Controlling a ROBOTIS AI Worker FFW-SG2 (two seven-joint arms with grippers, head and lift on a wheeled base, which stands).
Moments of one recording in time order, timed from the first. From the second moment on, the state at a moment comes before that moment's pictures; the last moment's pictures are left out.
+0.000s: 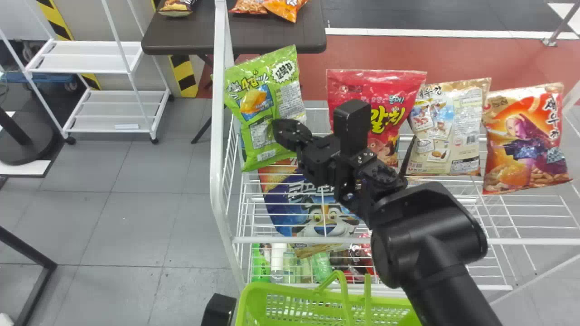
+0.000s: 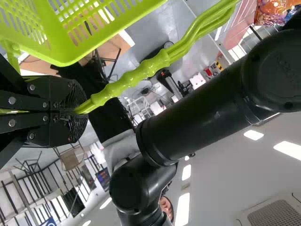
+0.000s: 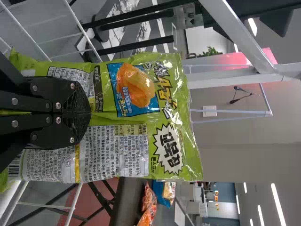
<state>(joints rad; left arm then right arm) 0.63 0.23 -0.21 -2.20 0.24 0.94 -1.25 -0.08 0.00 0.30 -1.53 -0.05 0.22 0.39</state>
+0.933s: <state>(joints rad) 0.64 0.22 -0.22 -2.22 0.22 0.94 -1.24 0.53 -0.09 0.15 -2.23 -0.16 0.30 0.35</state>
